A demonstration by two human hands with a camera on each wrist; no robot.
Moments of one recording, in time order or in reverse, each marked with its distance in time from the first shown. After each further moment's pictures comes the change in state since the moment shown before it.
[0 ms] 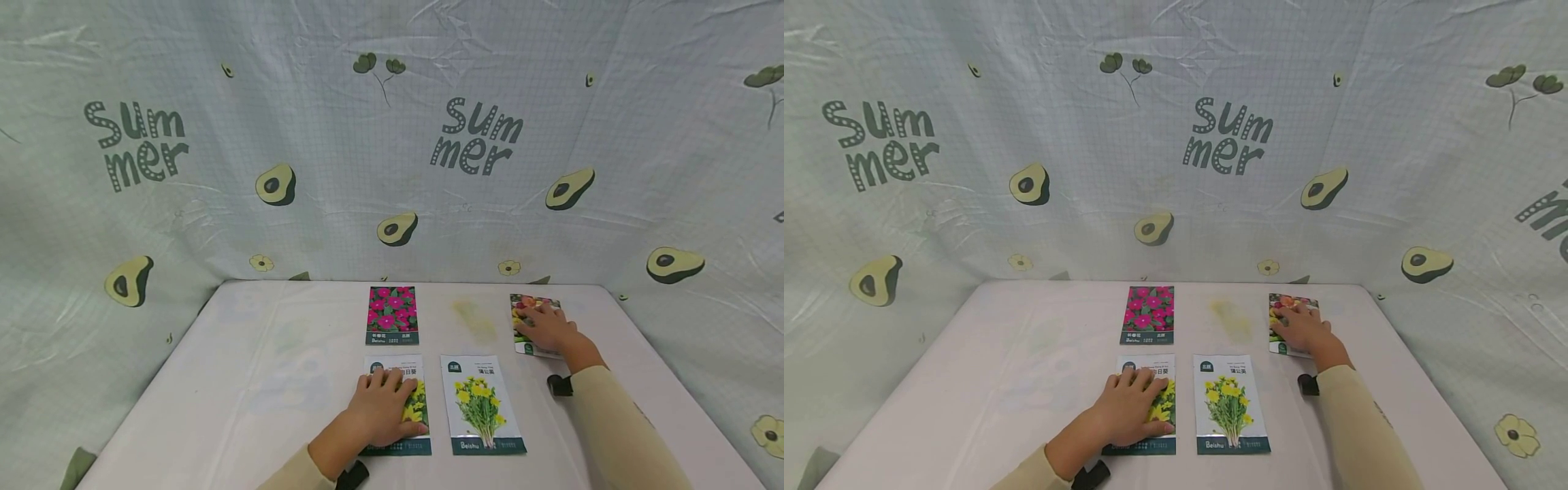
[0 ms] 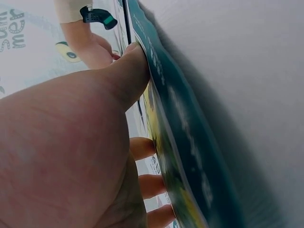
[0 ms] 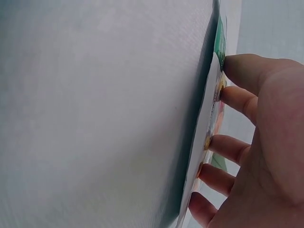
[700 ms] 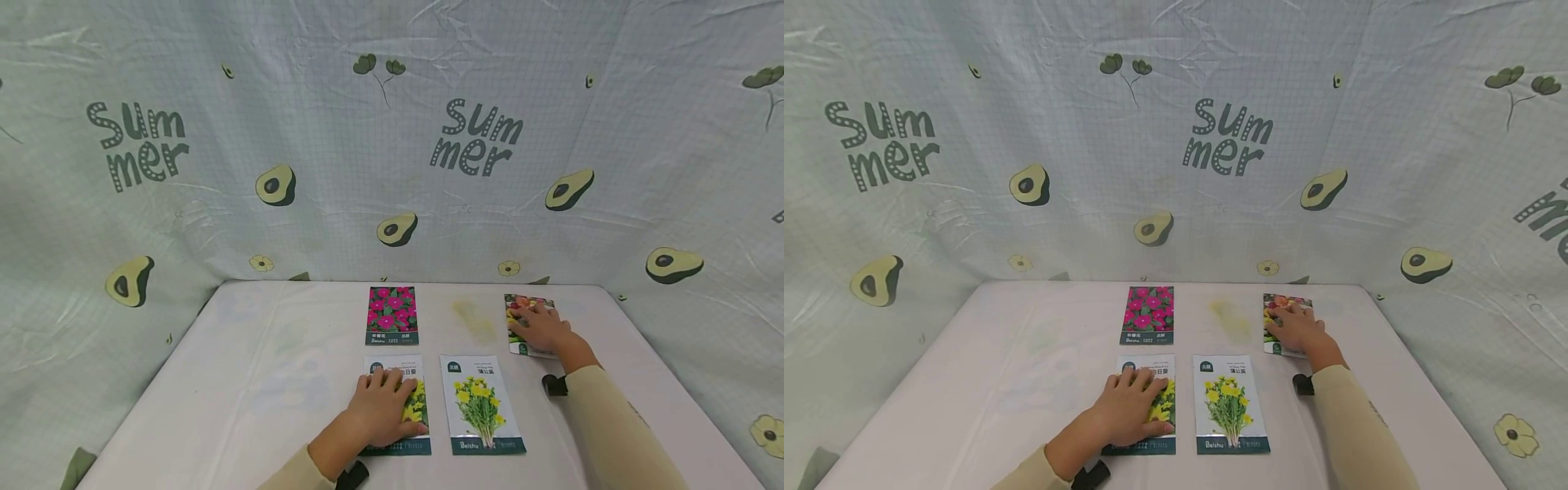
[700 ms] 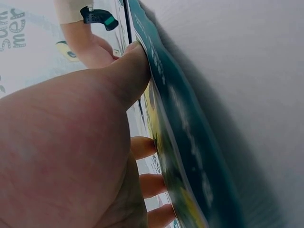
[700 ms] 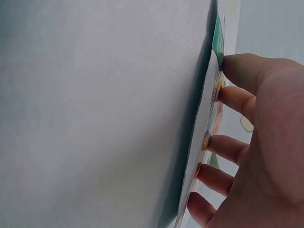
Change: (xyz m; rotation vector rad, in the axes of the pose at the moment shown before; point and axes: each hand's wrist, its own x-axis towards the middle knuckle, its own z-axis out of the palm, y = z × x) left_hand -0.001 0.000 0.000 0.007 0.012 0.008; right_hand -0.001 -0.011 0.001 -0.004 0.004 -0.021
